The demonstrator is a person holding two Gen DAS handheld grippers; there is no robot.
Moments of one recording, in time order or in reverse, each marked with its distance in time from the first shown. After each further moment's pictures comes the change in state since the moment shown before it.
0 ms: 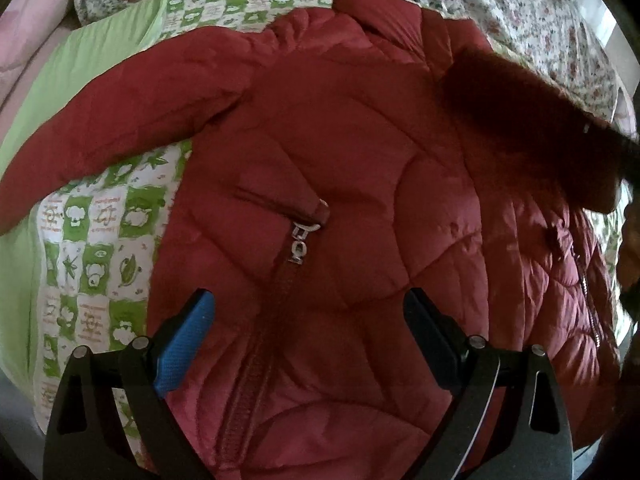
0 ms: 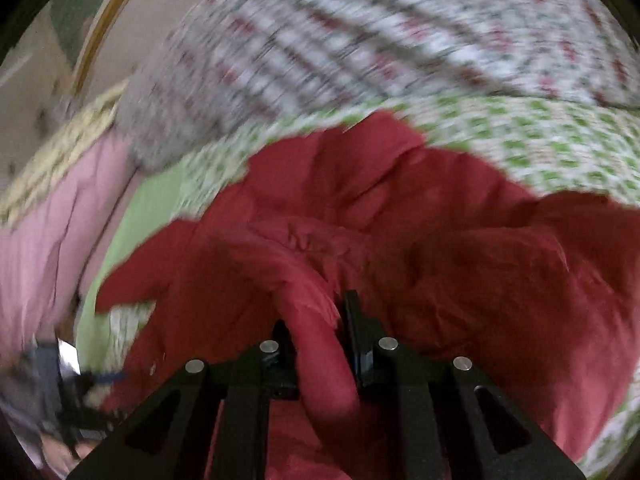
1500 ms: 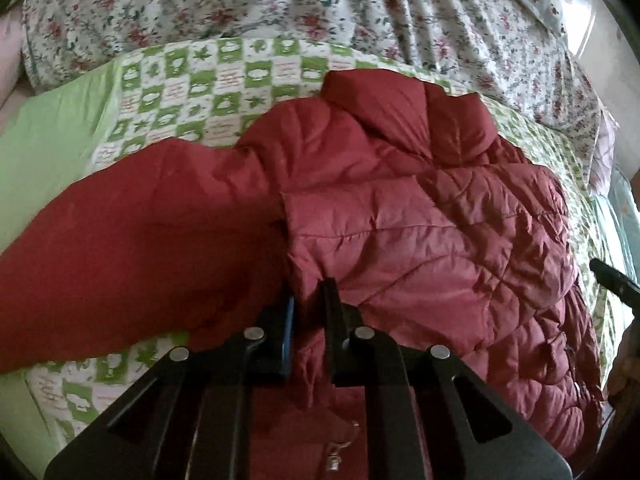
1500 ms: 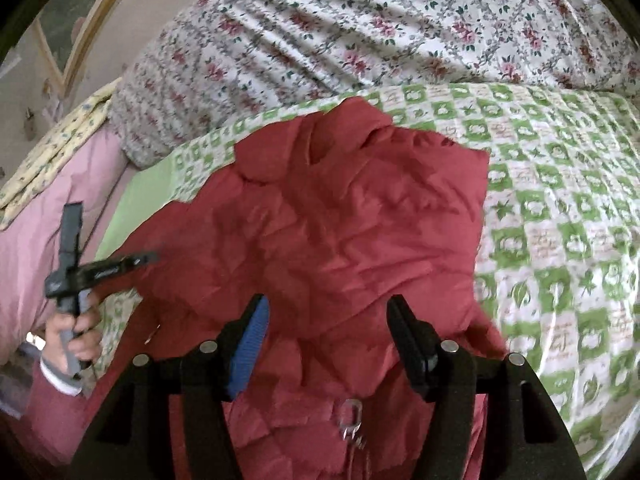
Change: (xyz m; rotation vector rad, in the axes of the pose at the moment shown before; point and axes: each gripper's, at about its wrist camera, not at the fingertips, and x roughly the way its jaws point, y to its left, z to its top) left arm 0.030 0.020 0.124 0.088 -0.137 -0.106; right arm -0.051 -0.021 -0.021 0.093 -0.031 -0.092
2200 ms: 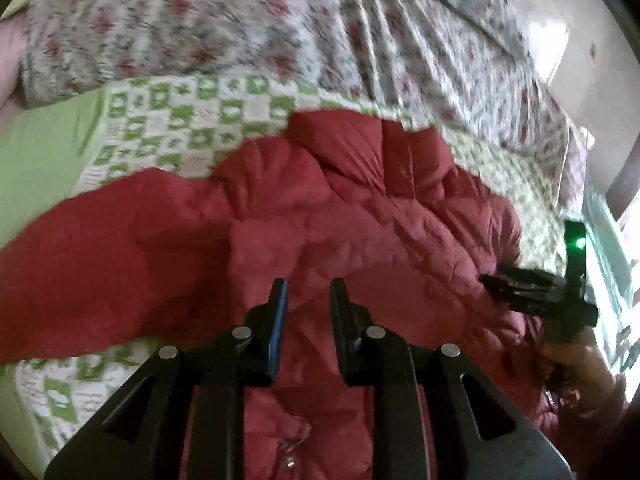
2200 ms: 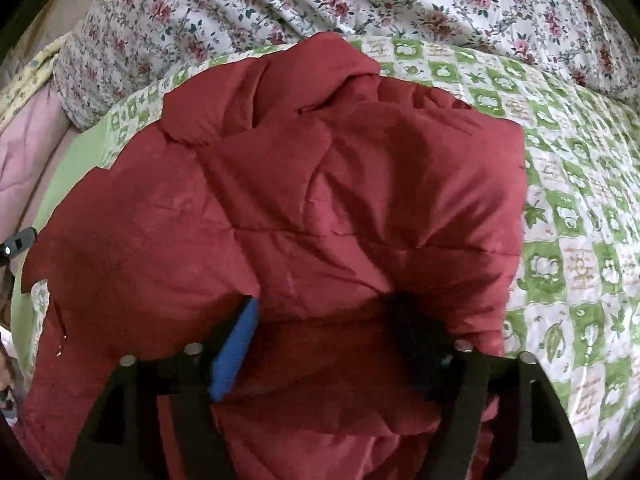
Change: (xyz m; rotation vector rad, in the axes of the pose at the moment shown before) left arm -0.020 -0.019 -0.011 0.024 -0.107 -0.090; right arm 0.099 -0.006 0.000 -0.069 0.120 -0.183
